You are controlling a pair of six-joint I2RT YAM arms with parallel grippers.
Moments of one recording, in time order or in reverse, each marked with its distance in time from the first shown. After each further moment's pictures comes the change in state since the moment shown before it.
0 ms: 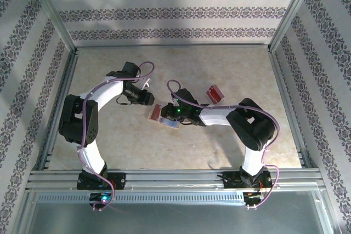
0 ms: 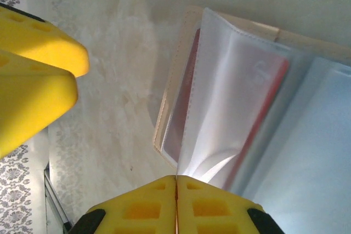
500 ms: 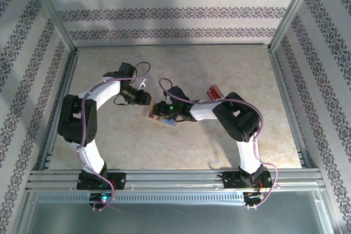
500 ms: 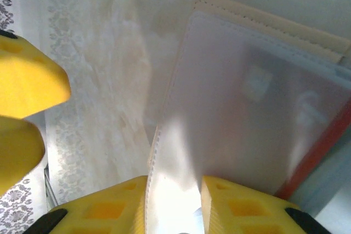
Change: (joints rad) left arm 0.041 0.000 -0.023 0.017 0.000 -0.003; right arm 0.006 0.181 0.162 0.009 -0.059 -0.004
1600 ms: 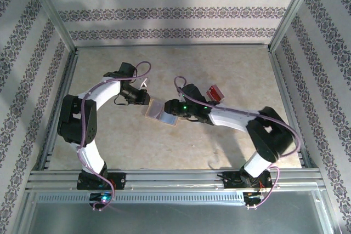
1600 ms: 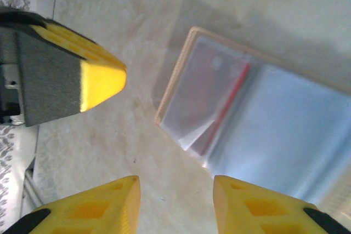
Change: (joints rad) left arm -0.014 0.000 0.001 0.002 0.047 0.013; right arm -0.043 -0.426 -0.198 -0.208 0.159 -0.156
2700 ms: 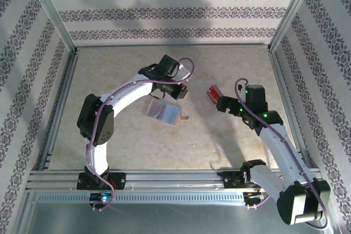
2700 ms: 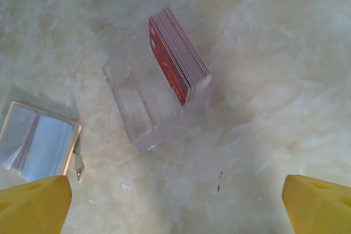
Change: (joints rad) left arm -0.388 0.140 0.367 0.111 -0.101 0.043; right arm -0.576 -0.624 -0.122 -0.618 0.099 -0.480
